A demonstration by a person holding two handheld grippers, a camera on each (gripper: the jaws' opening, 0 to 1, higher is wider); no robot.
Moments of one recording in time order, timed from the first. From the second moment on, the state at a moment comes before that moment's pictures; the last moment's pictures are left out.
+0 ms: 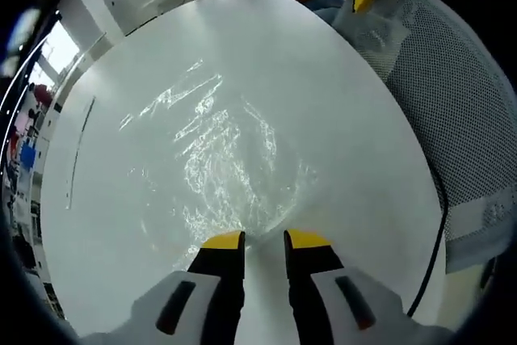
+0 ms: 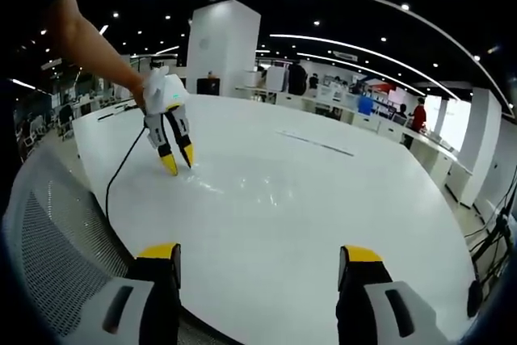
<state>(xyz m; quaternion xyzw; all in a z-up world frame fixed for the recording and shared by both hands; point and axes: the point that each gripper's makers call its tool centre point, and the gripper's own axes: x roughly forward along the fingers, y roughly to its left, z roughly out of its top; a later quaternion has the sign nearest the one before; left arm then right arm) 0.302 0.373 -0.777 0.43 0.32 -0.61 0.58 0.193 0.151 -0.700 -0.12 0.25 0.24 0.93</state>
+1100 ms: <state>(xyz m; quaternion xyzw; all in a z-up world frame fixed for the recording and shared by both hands) 0.276 0.372 -0.777 0.37 0.41 -0.55 0.63 0.192 0.153 -0.700 -0.12 0.25 0.24 0.93</state>
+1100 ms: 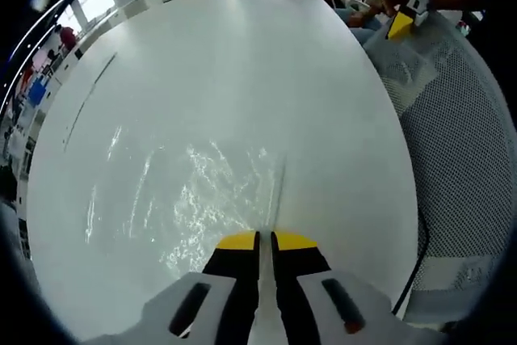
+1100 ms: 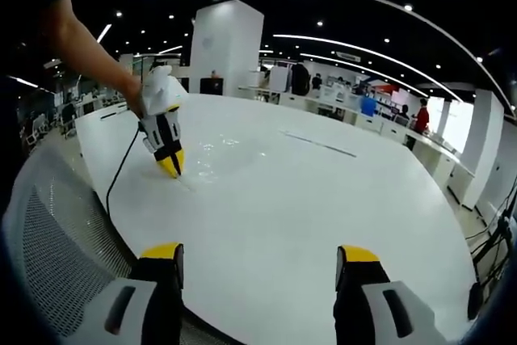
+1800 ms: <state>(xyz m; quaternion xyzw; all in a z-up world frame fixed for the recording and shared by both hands) 0.279 0.374 -0.781 0.34 0.41 -0.53 0.66 0.192 0.152 -0.699 -0.12 0.24 0.24 0.93</state>
